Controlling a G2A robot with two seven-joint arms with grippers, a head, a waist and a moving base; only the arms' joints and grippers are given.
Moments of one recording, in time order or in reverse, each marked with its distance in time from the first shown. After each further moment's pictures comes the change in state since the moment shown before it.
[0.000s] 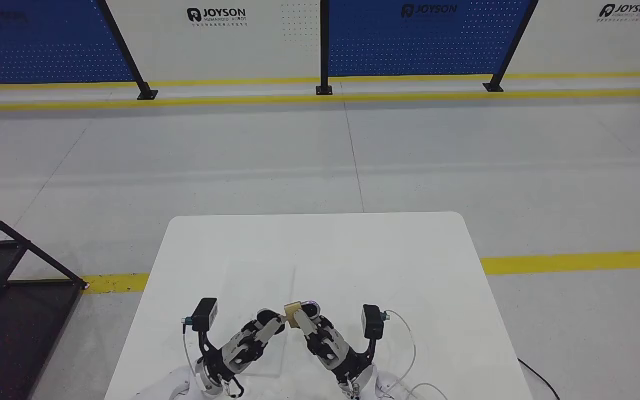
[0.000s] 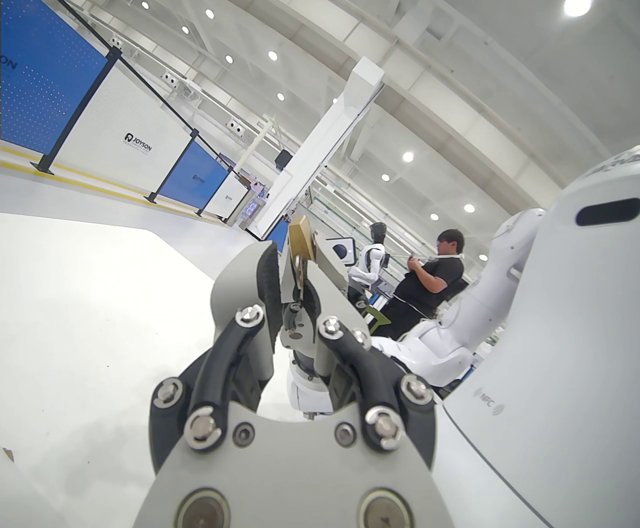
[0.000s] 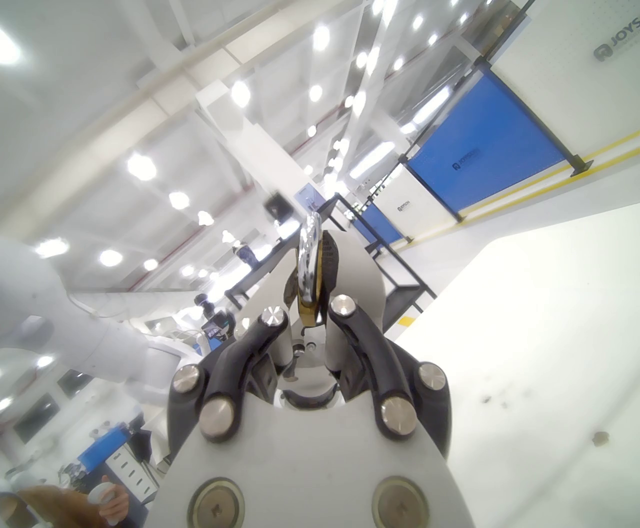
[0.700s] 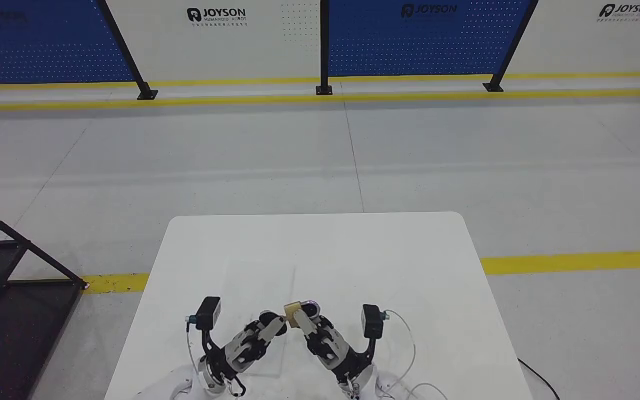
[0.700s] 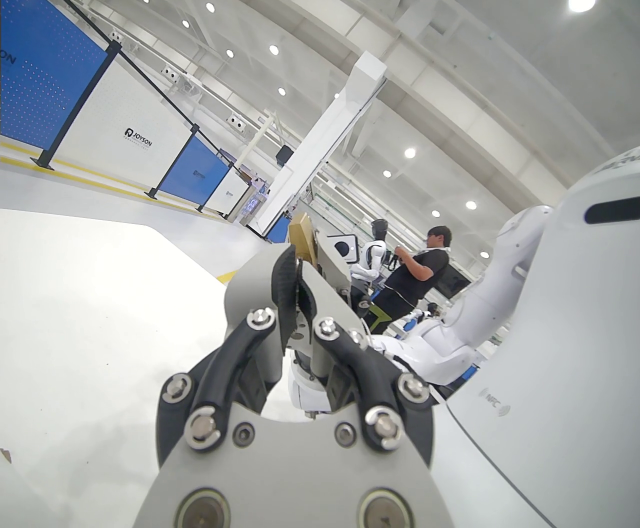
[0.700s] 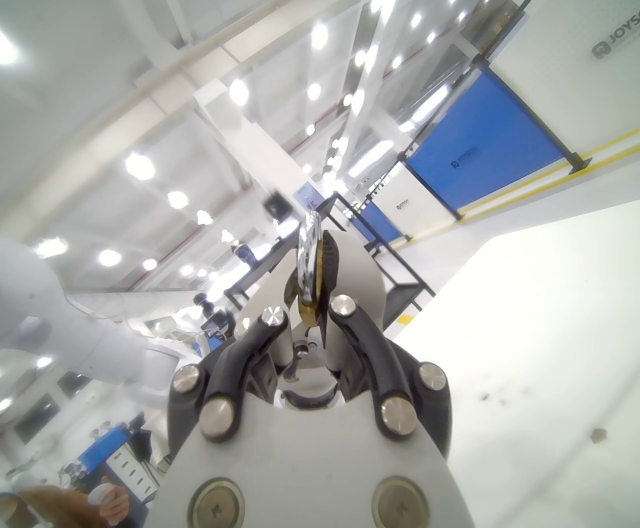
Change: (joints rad) left arm 0.004 -0.019 -0.021 0.005 -0.018 0.000 -0.057; right arm -0.001 -0.003 0.004 0.003 0.006 0.000 0.015
